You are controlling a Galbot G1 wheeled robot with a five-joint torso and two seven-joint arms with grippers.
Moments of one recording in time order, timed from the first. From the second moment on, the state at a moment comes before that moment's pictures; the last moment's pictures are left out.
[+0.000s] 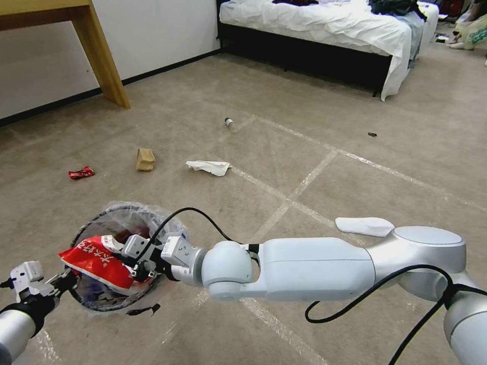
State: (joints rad) left arm 1.73 -1.27 -1.21 -2.33 -1.21 0.74 -0.21; right arm 0.01 1.27 -1.10 1.83 0.93 -0.26 0.24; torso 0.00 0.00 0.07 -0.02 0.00
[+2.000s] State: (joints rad) left arm 1.73 -1.27 -1.21 -2.33 -1.21 0.74 -0.21; right arm 0.03 1.25 -1.12 1.88 0.88 -0.28 0.26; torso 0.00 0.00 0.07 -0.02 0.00
